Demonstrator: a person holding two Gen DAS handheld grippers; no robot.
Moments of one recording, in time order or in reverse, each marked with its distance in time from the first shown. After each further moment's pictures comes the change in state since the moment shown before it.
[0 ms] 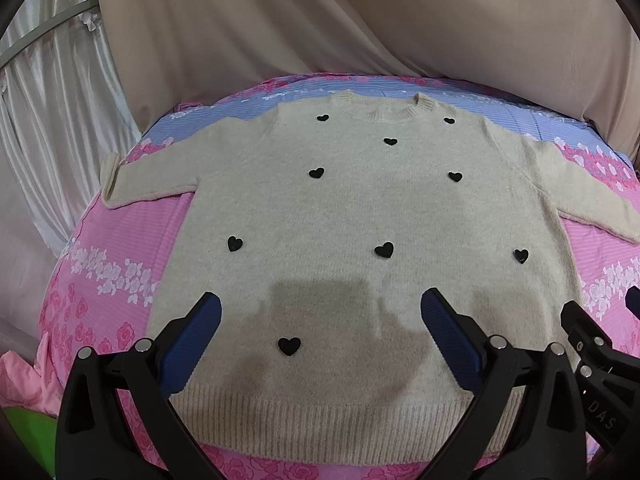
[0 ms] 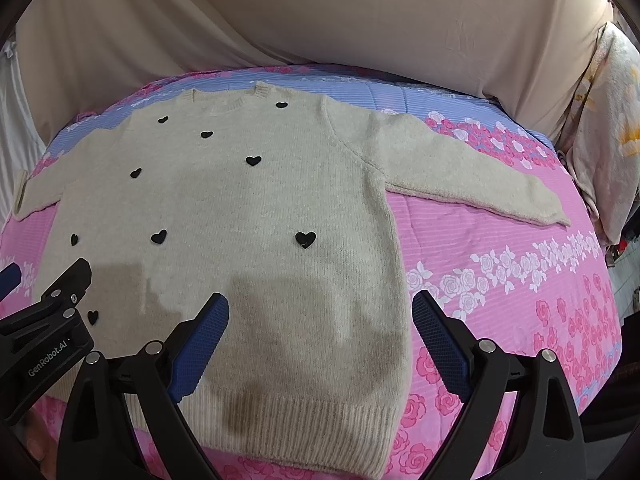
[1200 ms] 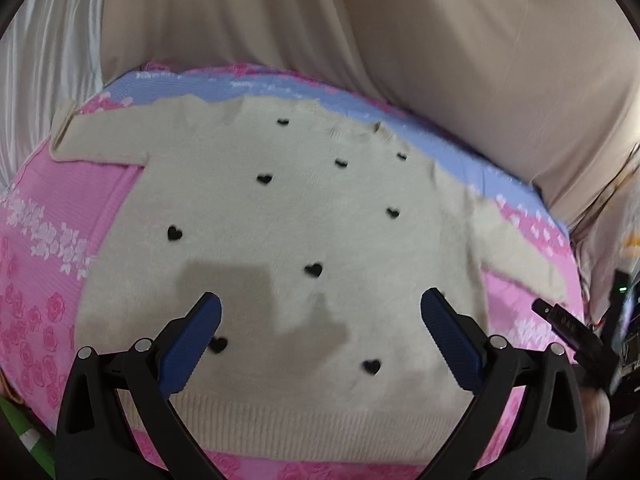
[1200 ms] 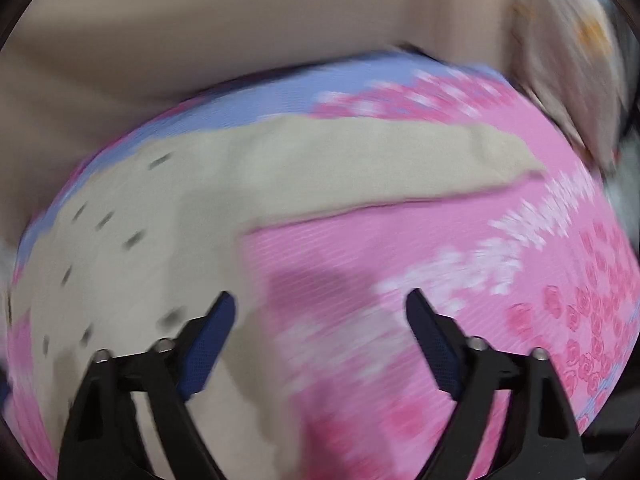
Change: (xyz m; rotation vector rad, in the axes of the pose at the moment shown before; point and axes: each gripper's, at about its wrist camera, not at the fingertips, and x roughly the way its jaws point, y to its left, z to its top) left arm -0.016 0.021 0.021 -0.219 -0.002 -0.300; right arm 0.088 -0.234 0.038 0.500 0.058 -0.003
